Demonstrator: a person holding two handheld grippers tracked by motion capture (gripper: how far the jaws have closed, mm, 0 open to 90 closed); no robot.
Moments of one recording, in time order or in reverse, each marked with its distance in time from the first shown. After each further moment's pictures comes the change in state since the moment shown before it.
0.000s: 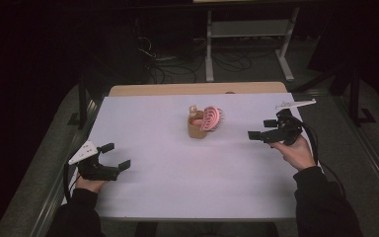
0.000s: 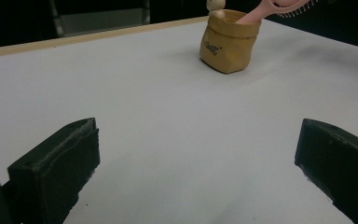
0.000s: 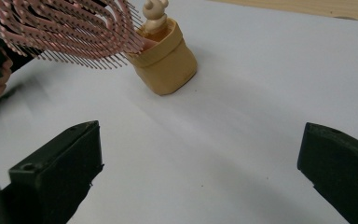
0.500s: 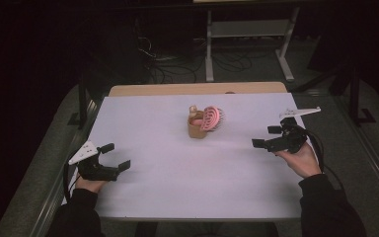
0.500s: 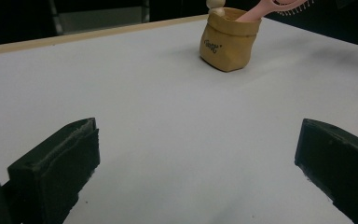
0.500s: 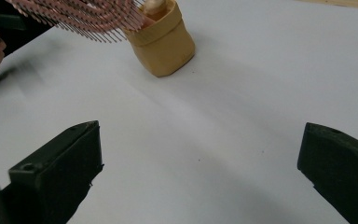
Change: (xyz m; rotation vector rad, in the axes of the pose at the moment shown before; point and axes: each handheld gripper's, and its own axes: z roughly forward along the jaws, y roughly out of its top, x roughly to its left) left arm 0.000 -0.001 0.000 0.007 -0.003 0.000; right arm 0.004 -0.022 -0.009 0.012 -0.026 -0.029
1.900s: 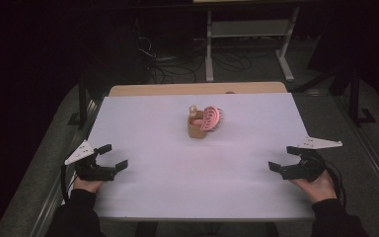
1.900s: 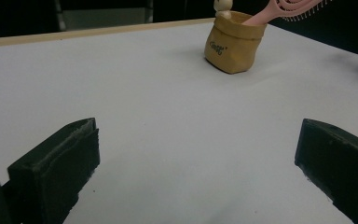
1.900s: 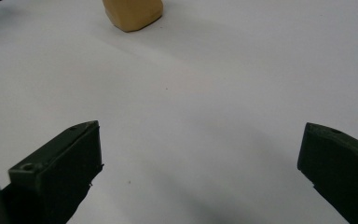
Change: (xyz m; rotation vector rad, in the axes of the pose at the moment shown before) left arm 0.006 -0.005 -0.006 -0.017 0.007 -0.047; right arm 0.003 -0.080 -0.031 -0.060 -0.152 -0.047
